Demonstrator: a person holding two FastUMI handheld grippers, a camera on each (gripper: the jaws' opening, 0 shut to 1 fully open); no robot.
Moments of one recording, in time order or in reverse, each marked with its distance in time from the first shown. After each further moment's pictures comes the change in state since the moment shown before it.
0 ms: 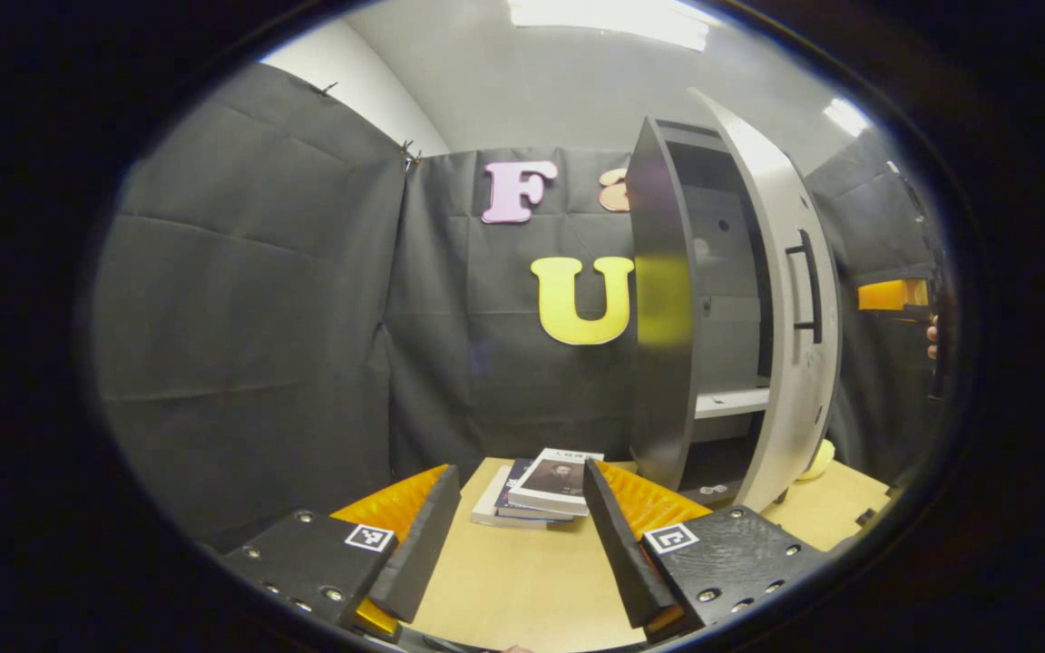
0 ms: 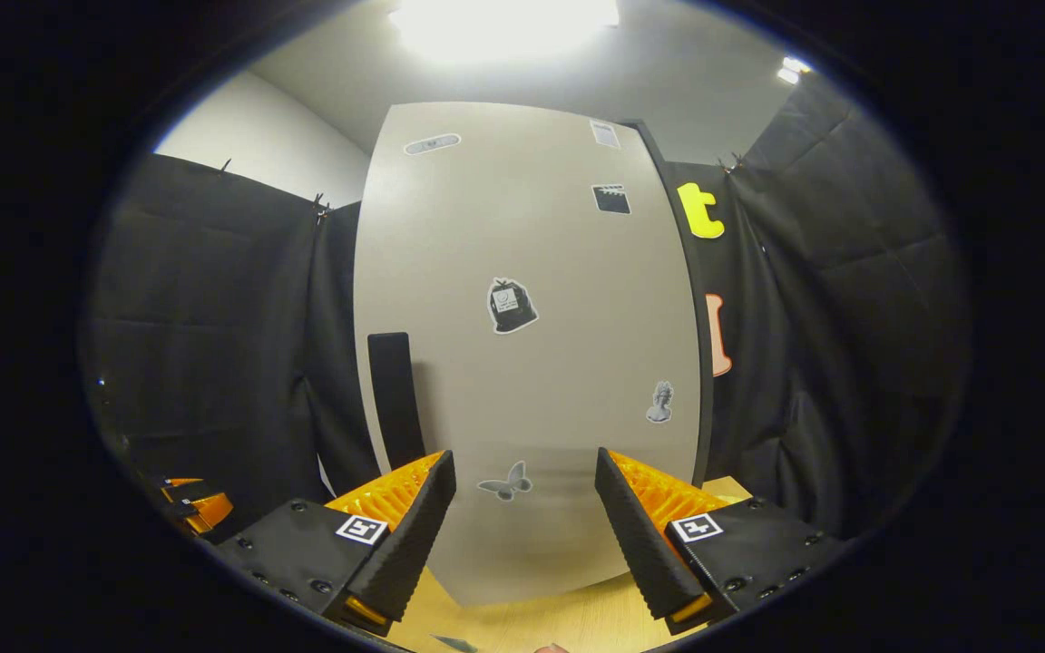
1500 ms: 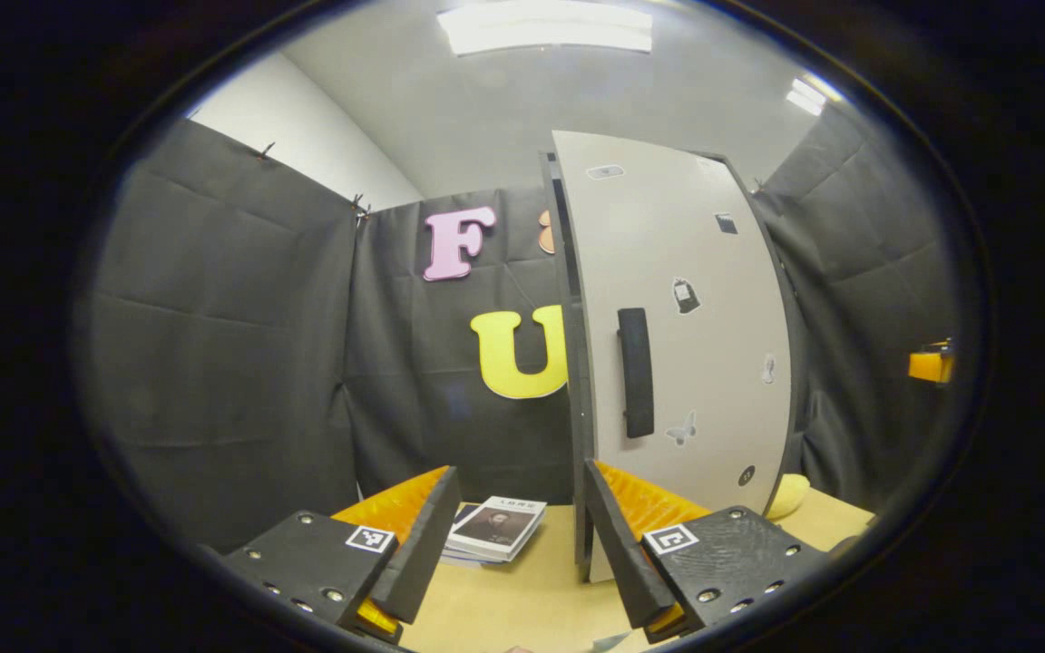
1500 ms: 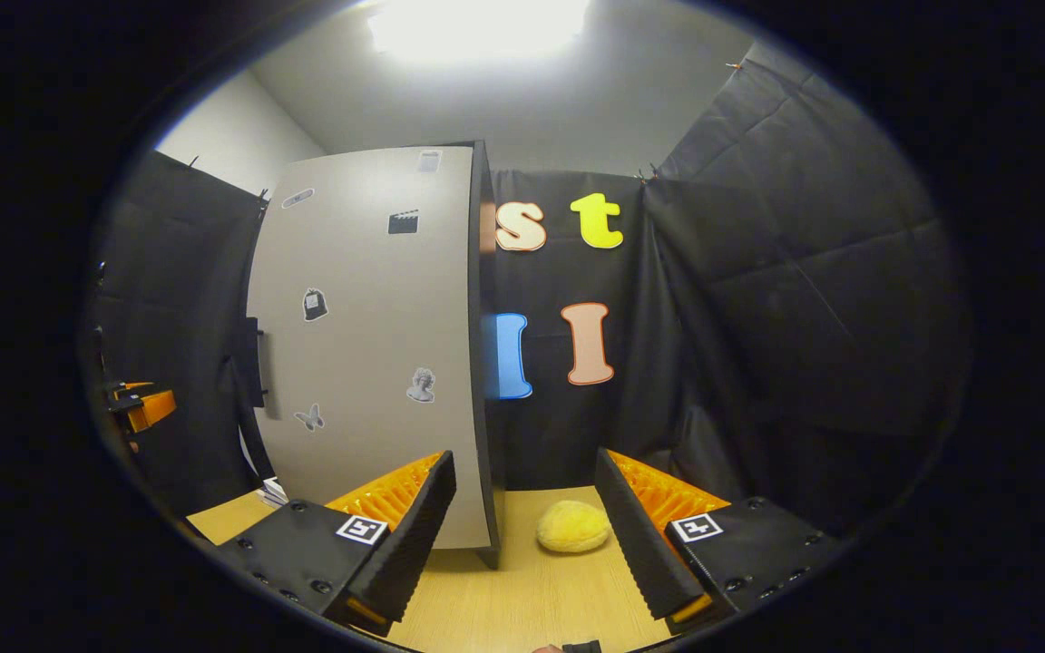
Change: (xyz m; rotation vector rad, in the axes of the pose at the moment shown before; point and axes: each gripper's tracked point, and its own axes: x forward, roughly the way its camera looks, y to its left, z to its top) left arm -0.008 -0.203 0.099 0.087 -0.106 -0.002; right arm -0.106 -0.239 -0.006 -0.046 0.008 -0.188
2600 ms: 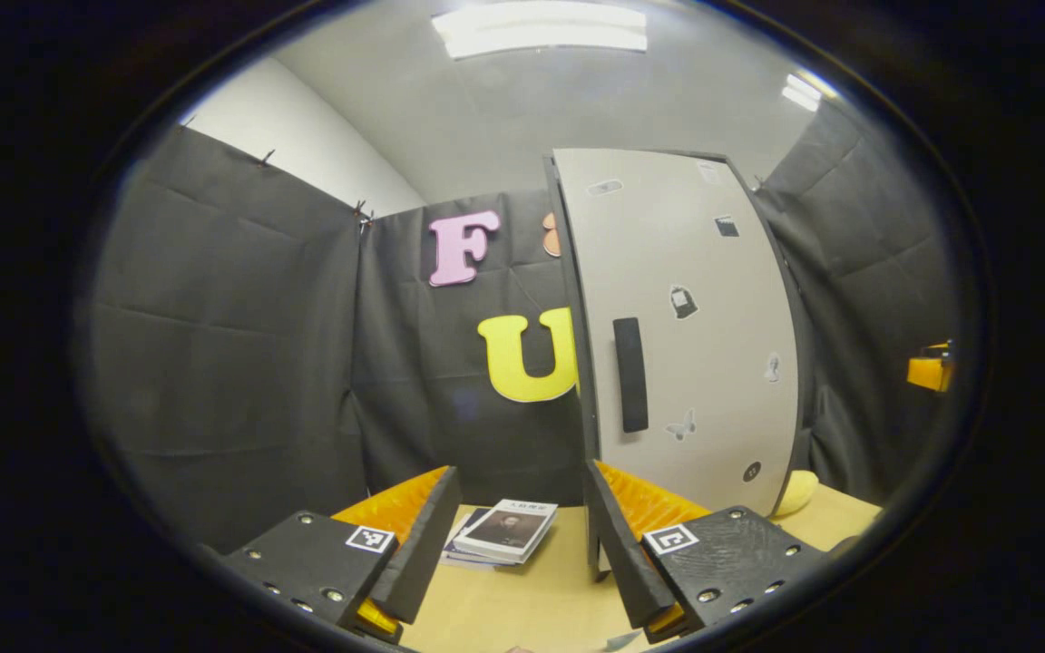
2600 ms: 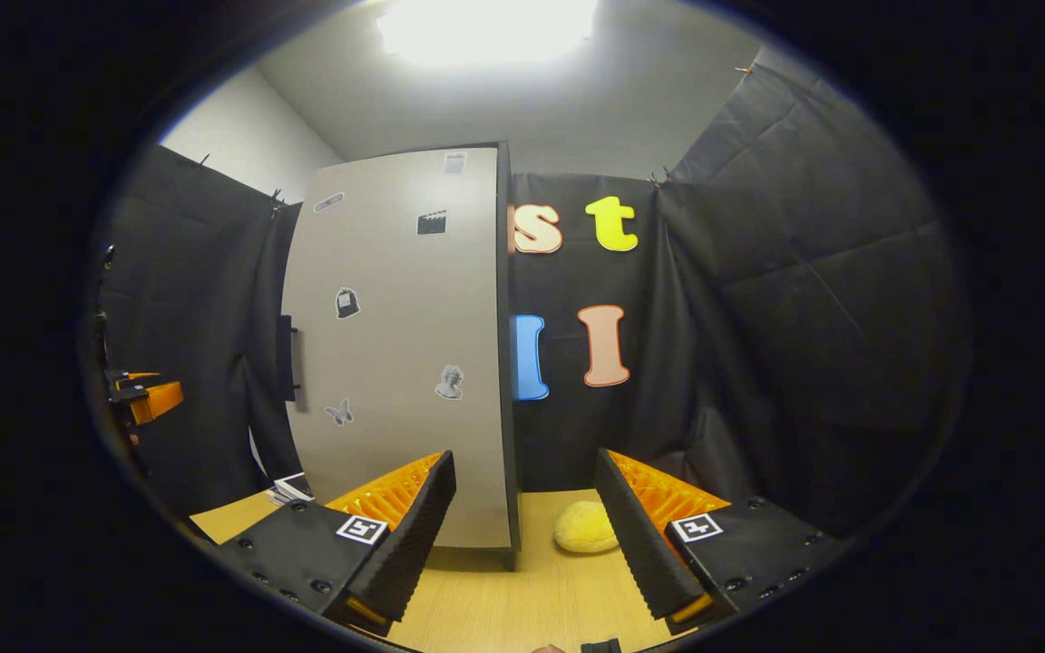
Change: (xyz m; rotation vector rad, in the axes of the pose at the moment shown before) left arm 0.001 0.010 0.003 0.013 -0.010 0.014; right arm -0.009 0.023 -0.001 -0.013 -0.018 0.034
